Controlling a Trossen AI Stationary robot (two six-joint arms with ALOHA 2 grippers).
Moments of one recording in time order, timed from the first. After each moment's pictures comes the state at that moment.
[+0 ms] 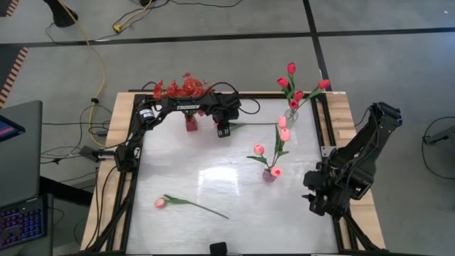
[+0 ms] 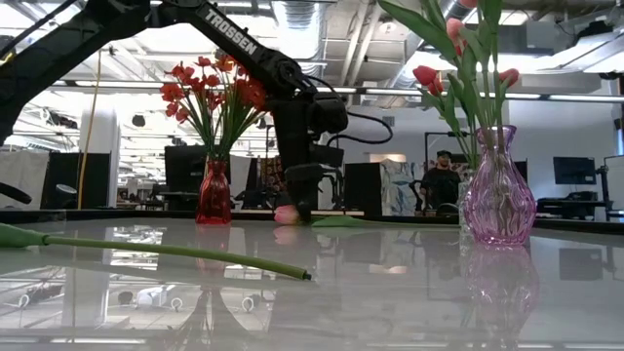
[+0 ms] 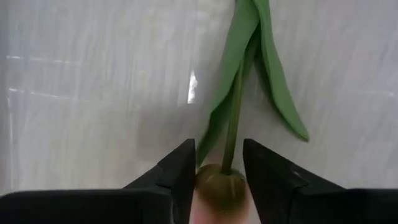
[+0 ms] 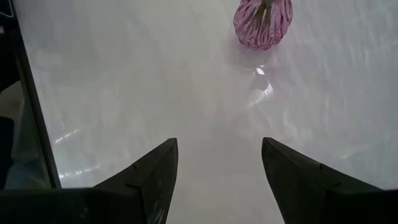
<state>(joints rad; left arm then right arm) 0.45 2.21 1.71 -0.80 -0.03 0.29 0.96 1.15 0.97 -1.13 0.39 1.26</state>
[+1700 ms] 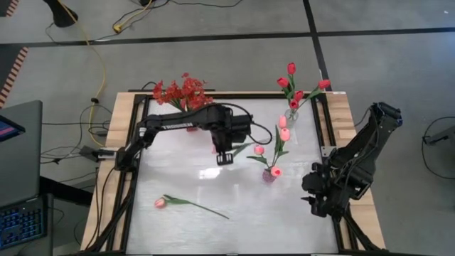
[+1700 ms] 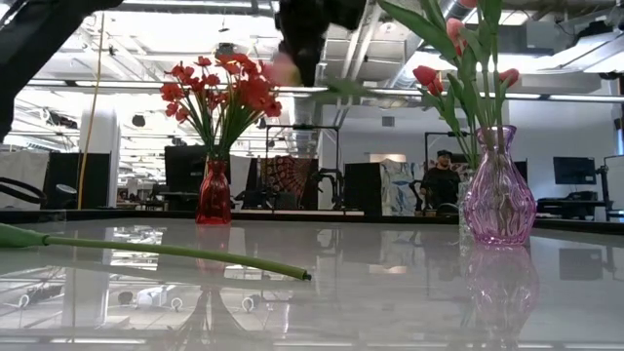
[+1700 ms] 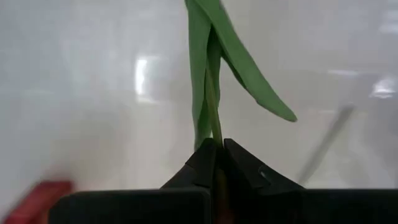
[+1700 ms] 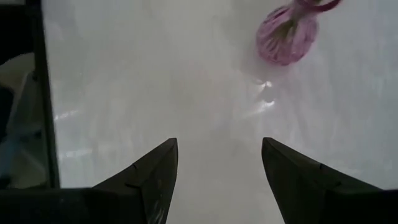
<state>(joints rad) 0.07 2.16 2.34 -1.57 0.07 -0.08 0.95 1.15 0.97 -1.07 0.37 1.08</state>
